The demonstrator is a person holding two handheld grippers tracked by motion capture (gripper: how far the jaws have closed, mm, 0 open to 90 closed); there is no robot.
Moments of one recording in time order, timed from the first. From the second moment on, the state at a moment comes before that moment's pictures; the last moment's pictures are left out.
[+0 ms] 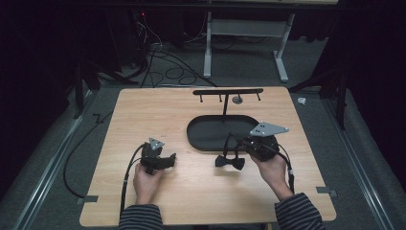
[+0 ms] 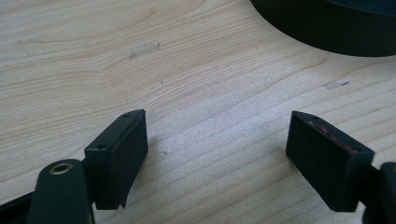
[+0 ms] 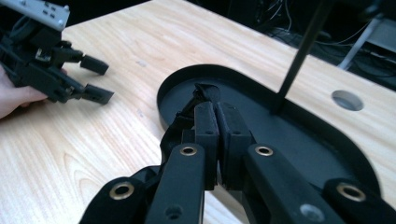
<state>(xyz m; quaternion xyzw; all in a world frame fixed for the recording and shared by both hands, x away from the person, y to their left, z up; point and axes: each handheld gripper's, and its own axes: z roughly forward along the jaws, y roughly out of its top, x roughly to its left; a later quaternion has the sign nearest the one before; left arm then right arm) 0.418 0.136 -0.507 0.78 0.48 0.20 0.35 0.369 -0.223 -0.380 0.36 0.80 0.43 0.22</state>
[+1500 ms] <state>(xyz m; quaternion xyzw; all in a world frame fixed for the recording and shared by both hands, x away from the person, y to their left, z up) 0.417 0.136 -0.507 0.78 0.48 0.20 0.35 0.425 -0.244 -0.338 0.39 0.78 0.44 0.23</state>
